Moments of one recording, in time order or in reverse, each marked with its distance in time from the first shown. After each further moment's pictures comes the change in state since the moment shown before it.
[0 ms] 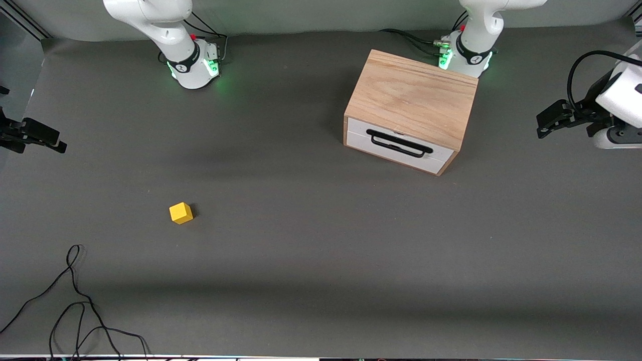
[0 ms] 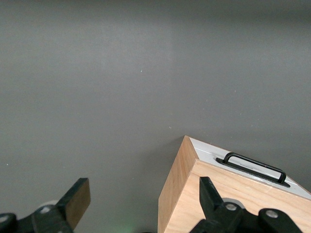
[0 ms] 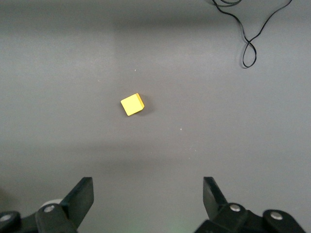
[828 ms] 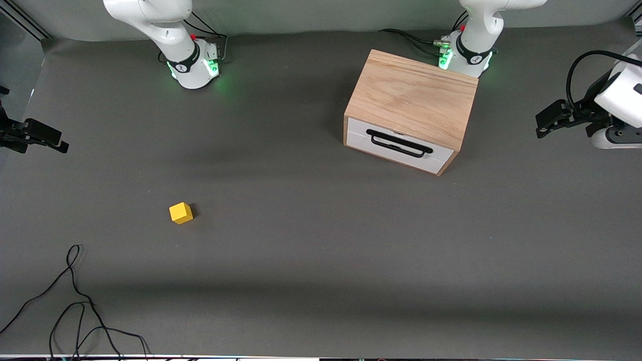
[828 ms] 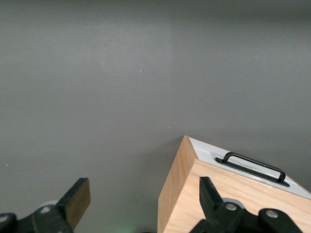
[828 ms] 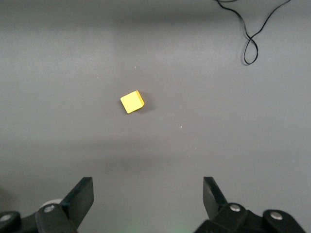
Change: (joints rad) left arm 0.000 0.000 -0.004 0.000 0.000 0.000 0.000; right arm 0.000 0.000 0.000 -0.012 0.000 -0.007 0.000
